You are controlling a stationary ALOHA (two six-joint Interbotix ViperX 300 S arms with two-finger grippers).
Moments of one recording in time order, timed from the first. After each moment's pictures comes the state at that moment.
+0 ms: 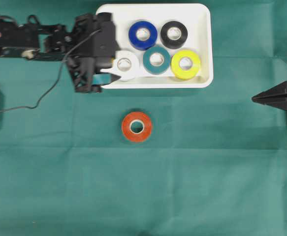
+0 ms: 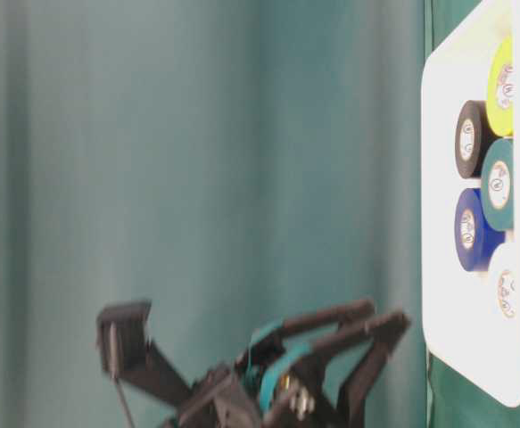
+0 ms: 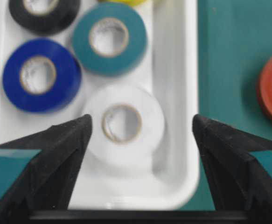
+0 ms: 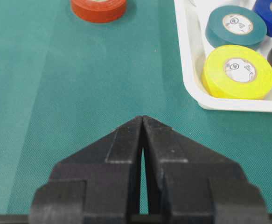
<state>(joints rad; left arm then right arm) 0.21 -0.17 0.67 -0.02 0.29 0.28 -0.02 -1.15 1.50 -0.05 0.01 0.13</state>
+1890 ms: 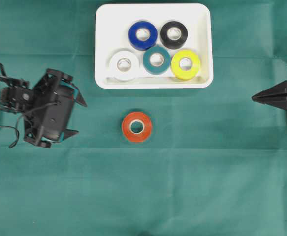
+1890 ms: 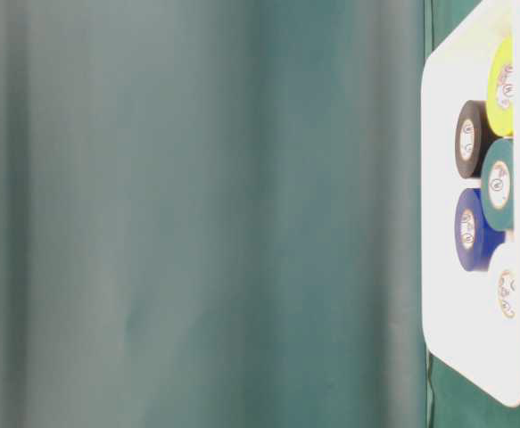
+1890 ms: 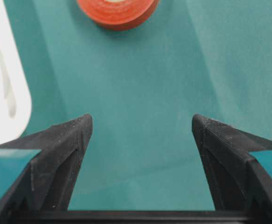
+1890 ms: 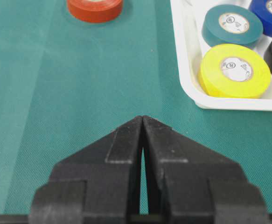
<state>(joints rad) -0.11 -0.33 0.88 -0.03 0.34 0.27 -0.03 -1.15 1.50 -0.05 0.01 0.13</state>
